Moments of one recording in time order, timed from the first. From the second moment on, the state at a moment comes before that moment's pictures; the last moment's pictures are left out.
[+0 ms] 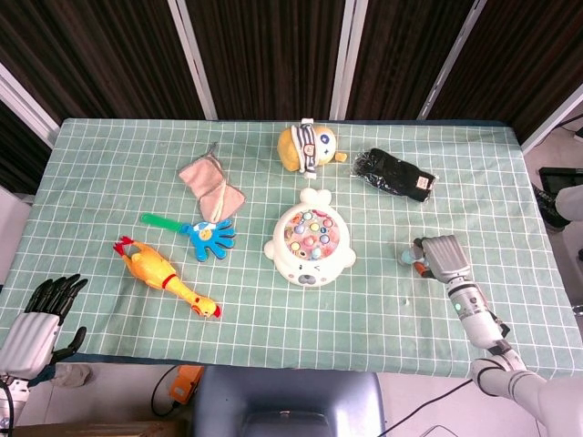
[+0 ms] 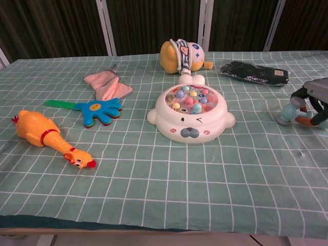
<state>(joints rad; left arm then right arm) -0.13 -1.08 0.03 -1.60 1.59 1.43 -0.04 0.58 -1.65 0.02 -0.76 -1.31 0.99 0.07</state>
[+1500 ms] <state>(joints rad) -0.14 -1.09 0.03 -1.60 1.58 1.42 -0.04 0.56 -1.67 0.08 -0.67 -1.37 0.92 0.17</state>
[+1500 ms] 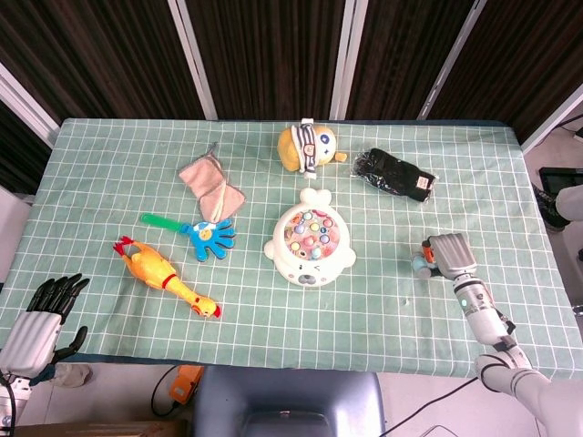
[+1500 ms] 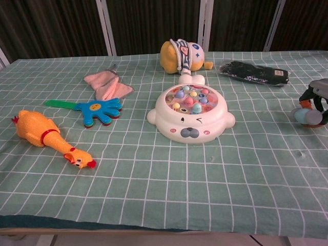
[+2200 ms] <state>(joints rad) -0.14 -1.09 0.03 -1.59 1.59 1.41 -0.04 0.55 -1.65 0.10 -0.67 -1.37 0.93 0.15</state>
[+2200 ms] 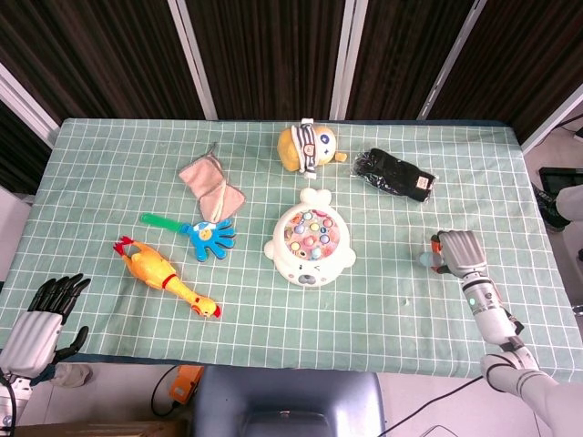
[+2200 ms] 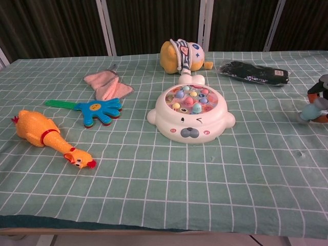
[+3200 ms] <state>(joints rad) -0.14 -1.09 0.03 -1.59 1.59 1.42 -0.05 0.52 -1.64 0.09 -0.67 -1.39 0.96 0.13</state>
